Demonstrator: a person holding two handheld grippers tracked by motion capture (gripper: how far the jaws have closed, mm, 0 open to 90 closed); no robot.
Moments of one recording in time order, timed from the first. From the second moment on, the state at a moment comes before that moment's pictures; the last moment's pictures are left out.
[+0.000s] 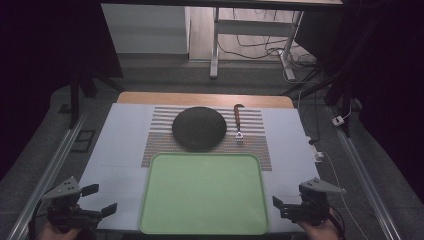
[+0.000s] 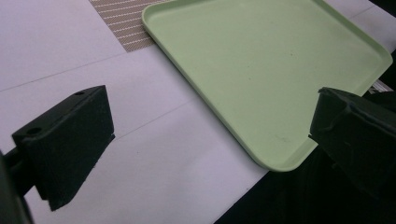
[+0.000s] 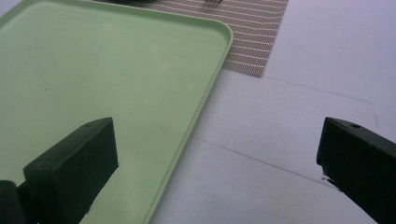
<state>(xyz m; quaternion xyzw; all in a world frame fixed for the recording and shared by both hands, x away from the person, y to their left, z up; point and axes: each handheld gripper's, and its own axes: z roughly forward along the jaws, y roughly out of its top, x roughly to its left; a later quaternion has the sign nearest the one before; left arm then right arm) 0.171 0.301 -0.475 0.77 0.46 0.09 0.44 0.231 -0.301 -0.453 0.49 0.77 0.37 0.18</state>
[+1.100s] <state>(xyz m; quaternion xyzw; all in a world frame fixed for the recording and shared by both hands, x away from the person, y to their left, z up) 0.177 0.294 -0.476 0.78 0.45 0.07 0.42 0.231 -0.294 -0.453 0.46 0.79 0.37 0.18</state>
